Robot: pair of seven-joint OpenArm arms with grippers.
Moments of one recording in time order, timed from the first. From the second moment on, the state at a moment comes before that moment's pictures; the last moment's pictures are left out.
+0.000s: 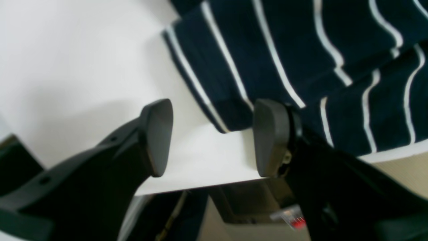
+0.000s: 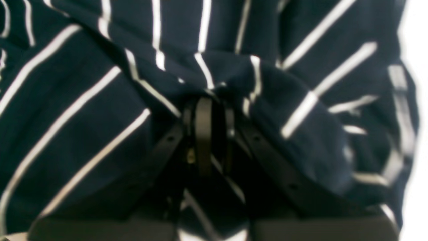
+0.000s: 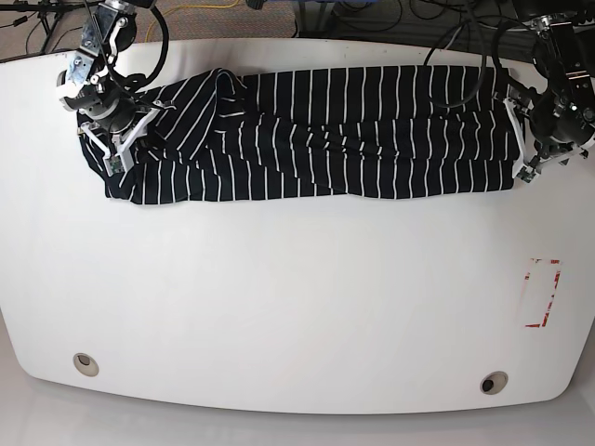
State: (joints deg) left arm 12.1 -21.6 -24.2 109.3 -19.5 -41.9 83.1; right arm -14.7 6.2 31.4 100.9 14.9 40.0 -57.3
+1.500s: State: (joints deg) left arm 3.7 -17.4 -13.9 87.5 -19.1 -39.3 61.8; right arm -14.4 0.3 31.3 102.2 6.9 40.2 -54.8
